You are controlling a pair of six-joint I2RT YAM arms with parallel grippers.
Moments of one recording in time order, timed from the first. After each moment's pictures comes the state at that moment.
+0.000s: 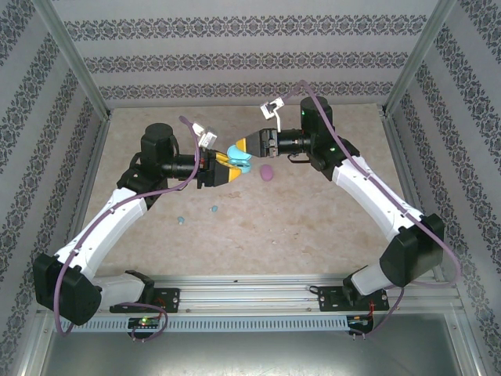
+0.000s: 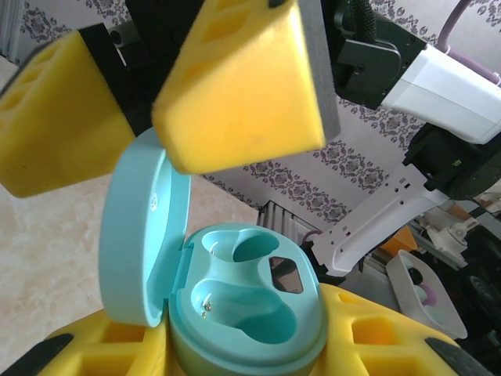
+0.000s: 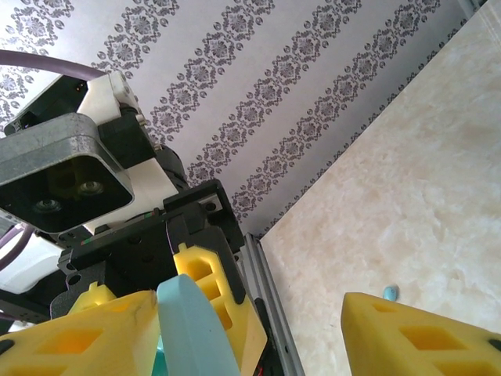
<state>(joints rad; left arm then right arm) -0.37 1.22 1.09 -0.11 1.08 -0.30 0.47 1.49 1.37 -0.18 -1.00 0.60</state>
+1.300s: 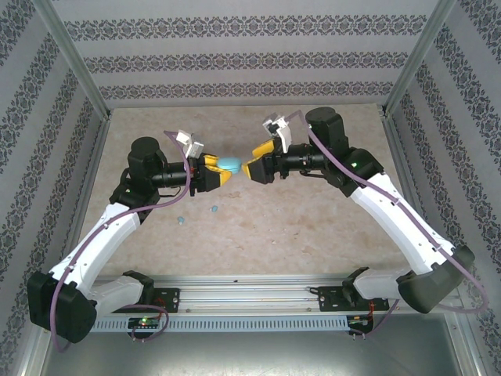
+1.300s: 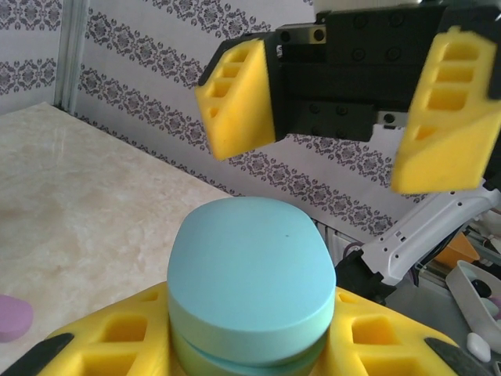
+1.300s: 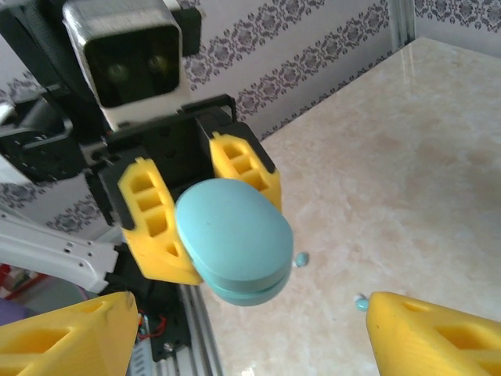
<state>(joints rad) -0.31 1.11 0.92 0.05 1.02 -0.26 0.57 1.31 1.42 -0.58 -0.72 0.14</state>
